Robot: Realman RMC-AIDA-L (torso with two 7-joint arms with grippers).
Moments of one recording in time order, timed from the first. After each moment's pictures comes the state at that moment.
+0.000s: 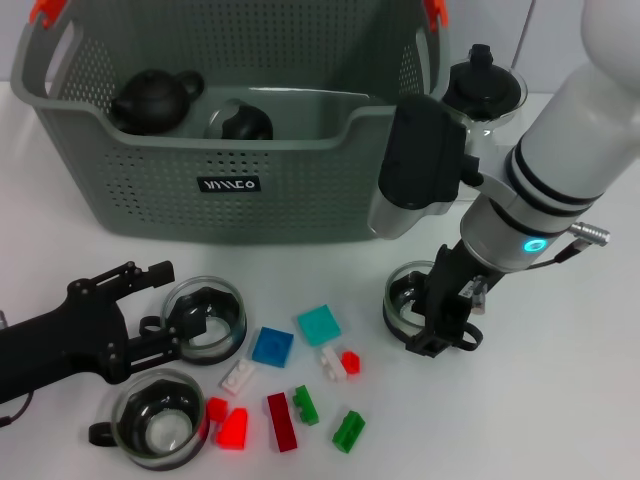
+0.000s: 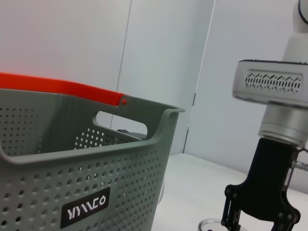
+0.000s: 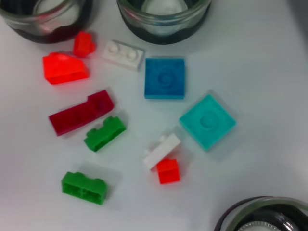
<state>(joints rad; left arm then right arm) -0.33 -2.09 0.29 0.51 2.12 1.74 -1.00 0.92 2.11 -1.62 -0.93 -2.51 -1.43 2.29</state>
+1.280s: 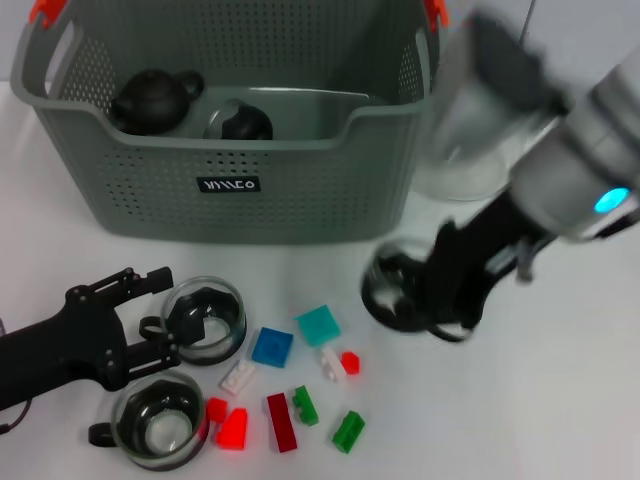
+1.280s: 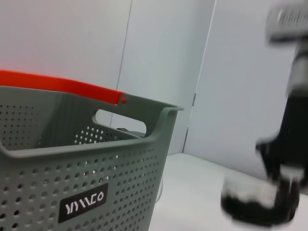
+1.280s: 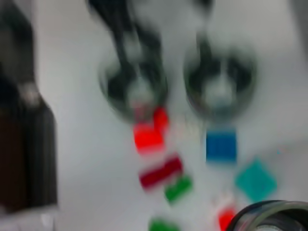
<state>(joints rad) -0.32 -2.09 0.29 0.51 2.12 1.75 -1.00 0.84 2.10 -1.35 -1.21 -2.38 -1.76 2.20</state>
